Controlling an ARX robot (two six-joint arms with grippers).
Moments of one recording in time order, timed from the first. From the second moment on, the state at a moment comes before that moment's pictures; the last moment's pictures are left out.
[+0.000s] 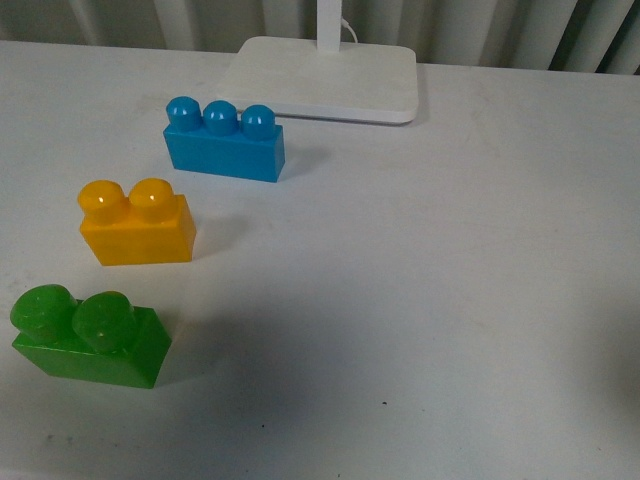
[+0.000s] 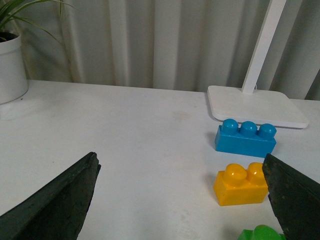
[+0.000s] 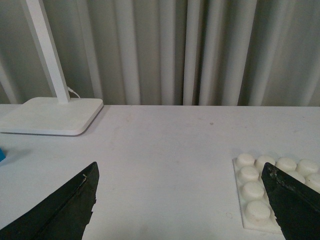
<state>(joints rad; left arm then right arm) 0.00 0.00 0.01 0.00 0.00 0.00 0.00 0.00 0.01 0.00 0.00 0.00</state>
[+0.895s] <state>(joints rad) 0.00 0.00 0.01 0.00 0.00 0.00 -0.34 1.16 0.57 -0.10 -0.19 -0.20</state>
